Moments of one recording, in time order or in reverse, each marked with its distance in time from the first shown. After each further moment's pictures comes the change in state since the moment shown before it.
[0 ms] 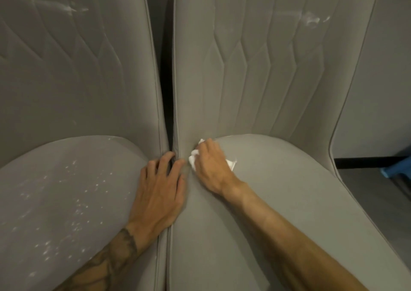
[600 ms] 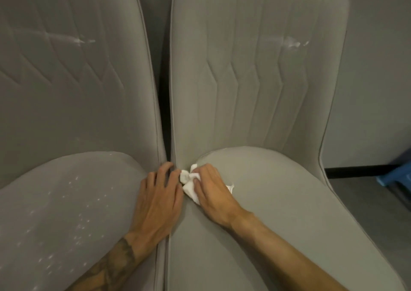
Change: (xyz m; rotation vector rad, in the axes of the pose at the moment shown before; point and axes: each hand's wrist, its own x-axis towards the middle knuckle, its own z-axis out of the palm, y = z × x) left_hand 0.013 0.003 -0.006 -0.052 0.028 0.006; right_hand -0.046 -0.009 -0.021 0.393 0.096 -0.062
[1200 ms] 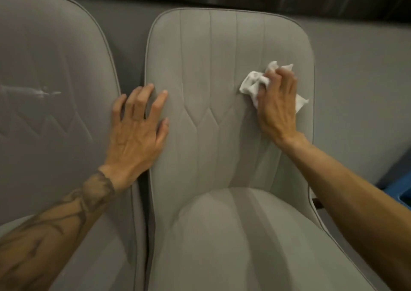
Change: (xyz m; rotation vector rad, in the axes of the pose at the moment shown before) left_hand 0.230 -0.015 -0.064 0.249 0.466 0.218; right_hand 0.167 0.102 -0.237 -0.673 0.908 -0.050
